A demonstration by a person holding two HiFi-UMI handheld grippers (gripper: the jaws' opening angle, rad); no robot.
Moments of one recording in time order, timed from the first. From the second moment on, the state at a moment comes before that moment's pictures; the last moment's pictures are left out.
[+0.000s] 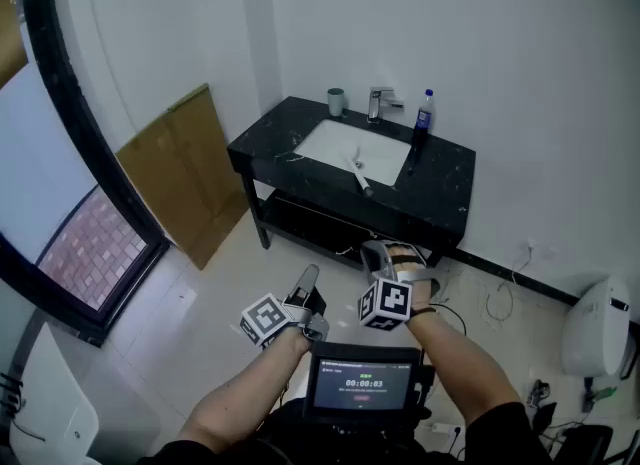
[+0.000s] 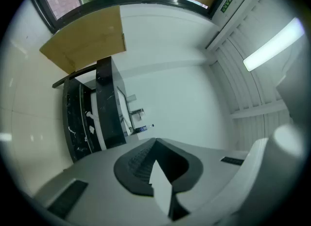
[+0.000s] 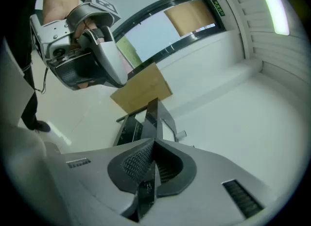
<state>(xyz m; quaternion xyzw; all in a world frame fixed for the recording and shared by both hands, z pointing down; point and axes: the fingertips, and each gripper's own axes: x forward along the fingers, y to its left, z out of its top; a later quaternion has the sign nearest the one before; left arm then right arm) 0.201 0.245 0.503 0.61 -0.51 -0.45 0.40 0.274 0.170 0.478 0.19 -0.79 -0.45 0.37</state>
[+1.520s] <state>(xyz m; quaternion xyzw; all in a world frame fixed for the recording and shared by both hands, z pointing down) -0.284 -0.236 0.425 0.72 -0.65 -0.06 0.23 -0.048 -0.318 0.467 0.36 -0.86 -0.01 0.37</state>
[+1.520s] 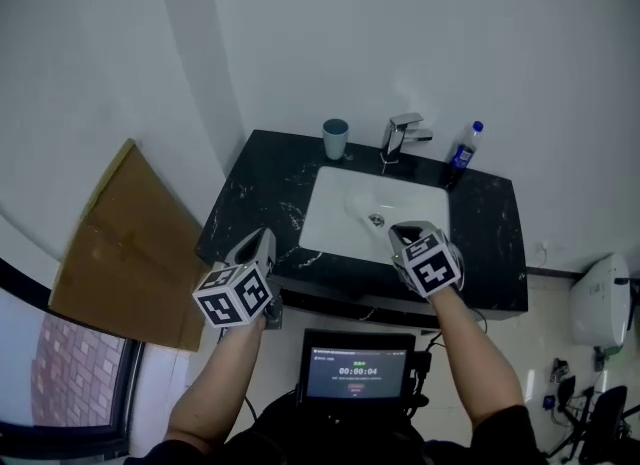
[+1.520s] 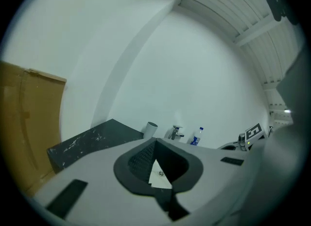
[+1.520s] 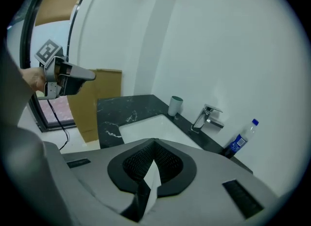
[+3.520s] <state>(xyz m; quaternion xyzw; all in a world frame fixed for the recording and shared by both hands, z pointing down) -0.315 -0.395 0.600 0.73 -0.53 0.24 0.35 -0.038 -0.434 0.713 0.34 -0.68 0.28 0.59</state>
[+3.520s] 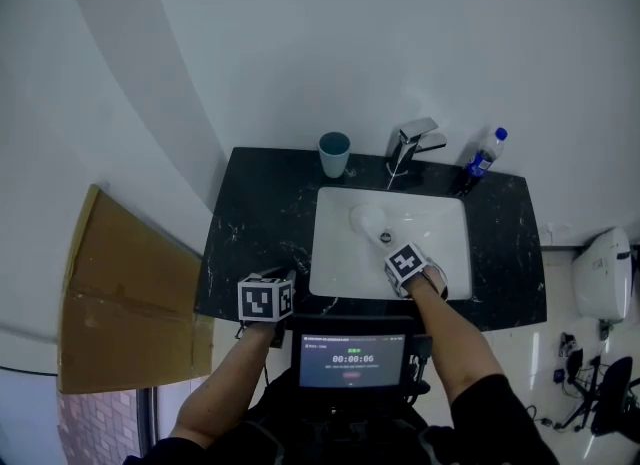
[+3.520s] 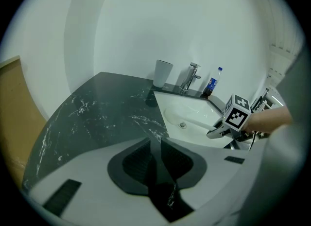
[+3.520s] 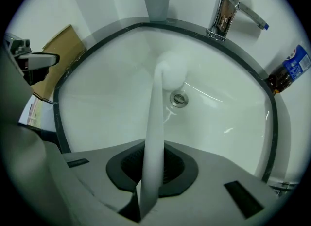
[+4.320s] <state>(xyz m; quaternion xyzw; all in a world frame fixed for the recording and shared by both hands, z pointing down) -0.279 -0.380 0.510 0.81 -0.51 0.14 0.25 -0.034 -0.407 0.575 0.40 -0.81 0.24 0.36</state>
